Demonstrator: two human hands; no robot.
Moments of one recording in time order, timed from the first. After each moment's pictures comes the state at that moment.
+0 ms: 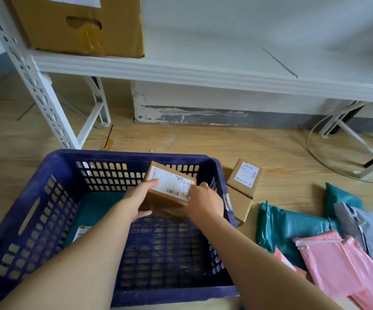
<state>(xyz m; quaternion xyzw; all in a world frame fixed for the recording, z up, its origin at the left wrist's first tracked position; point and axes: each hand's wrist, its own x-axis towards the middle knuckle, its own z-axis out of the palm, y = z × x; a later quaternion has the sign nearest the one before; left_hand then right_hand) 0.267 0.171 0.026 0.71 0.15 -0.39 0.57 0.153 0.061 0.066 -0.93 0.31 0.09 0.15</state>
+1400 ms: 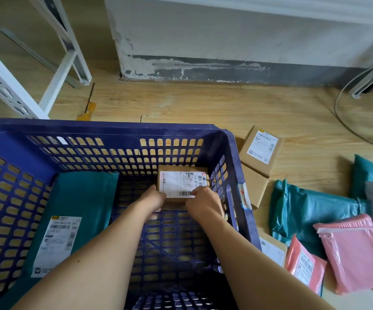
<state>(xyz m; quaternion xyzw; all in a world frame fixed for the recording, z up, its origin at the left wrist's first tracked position) 0.274 0.104 -0.099 0.80 0.06 -0.46 0.37 0.187 0.018 -0.047 -0.79 0.47 0.17 0.36</state>
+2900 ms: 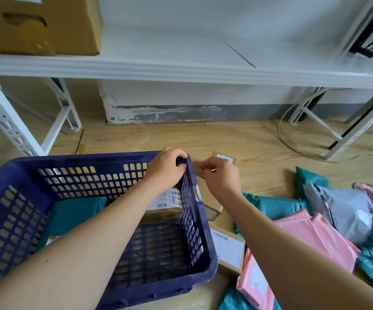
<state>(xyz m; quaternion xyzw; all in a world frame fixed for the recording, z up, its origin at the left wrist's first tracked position) 0.210 0.070 0.091 0.85 -0.40 -0.14 0.33 0.101 -0.020 0.091 -0.84 0.40 -0.18 0.33</state>
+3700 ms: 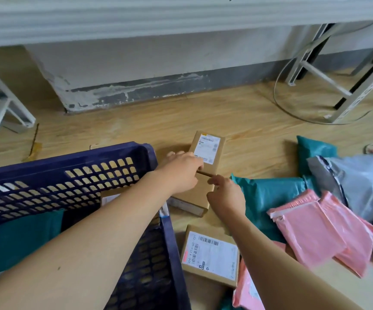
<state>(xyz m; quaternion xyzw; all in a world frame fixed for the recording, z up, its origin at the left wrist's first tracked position) 0.188 -0.062 0.034 0.79 -0.59 -0.17 -0.01 0.068 -0.116 -0.039 -0.80 0.52 -0.06 0.31</state>
